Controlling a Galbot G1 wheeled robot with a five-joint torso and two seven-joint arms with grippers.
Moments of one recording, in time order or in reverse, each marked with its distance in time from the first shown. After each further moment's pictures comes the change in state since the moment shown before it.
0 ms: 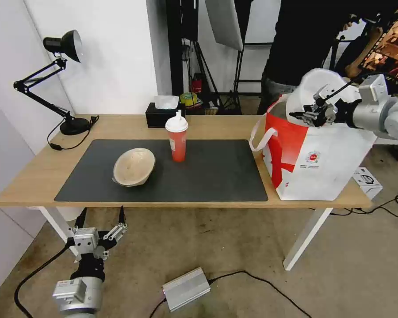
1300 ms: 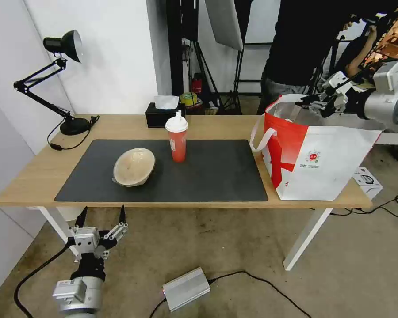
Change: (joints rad) left arm 0.003 0.007 0.000 -0.012 0.002 0.001 0.000; right arm -0.001 -0.029 0.061 0.073 0.080 0.000 0.058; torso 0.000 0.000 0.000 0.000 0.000
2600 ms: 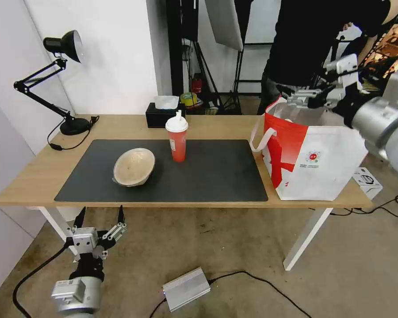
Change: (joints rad) left arm -0.002 -0.007 -0.006 0.007 -0.001 0.002 0.000; right arm -0.597 0.083 0.497 0.480 0.170 0.030 0.666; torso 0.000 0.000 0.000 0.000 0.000
